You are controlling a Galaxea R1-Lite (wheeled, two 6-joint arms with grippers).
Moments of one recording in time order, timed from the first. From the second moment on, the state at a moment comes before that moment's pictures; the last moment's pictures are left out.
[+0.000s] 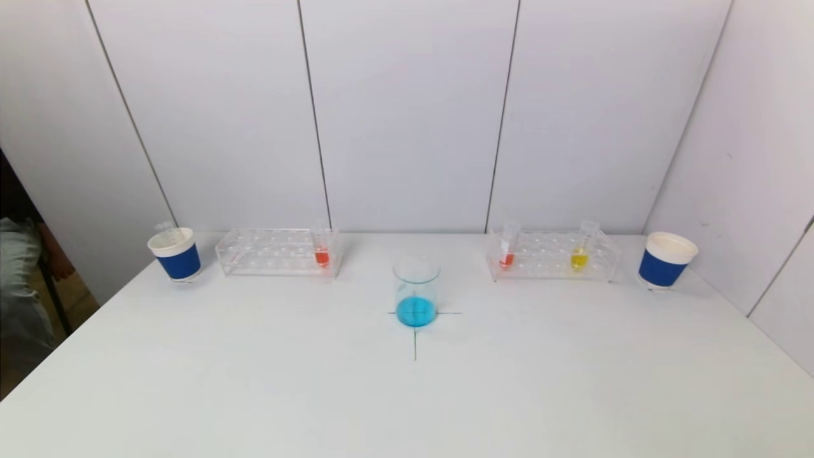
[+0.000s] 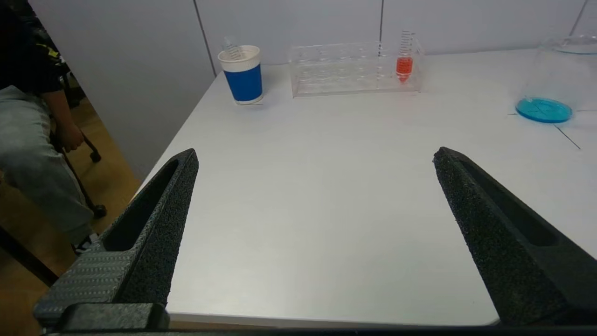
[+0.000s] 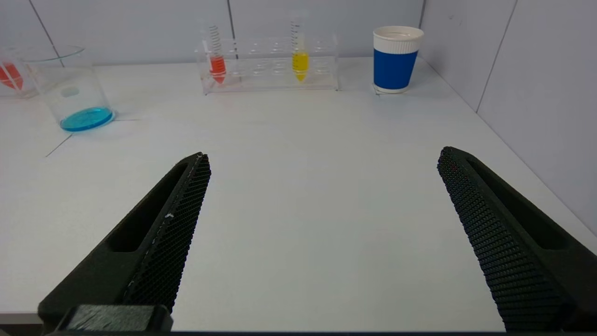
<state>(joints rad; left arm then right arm) -0.01 0.09 -0.29 0.18 0.08 0.08 0.00 0.00 0.00 -0.01 -0.02 0.05</state>
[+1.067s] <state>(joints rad) -0.01 0.00 -0.02 0.06 -0.01 0.06 0.00 0.00 0.00 -0.01 -0.02 0.05</state>
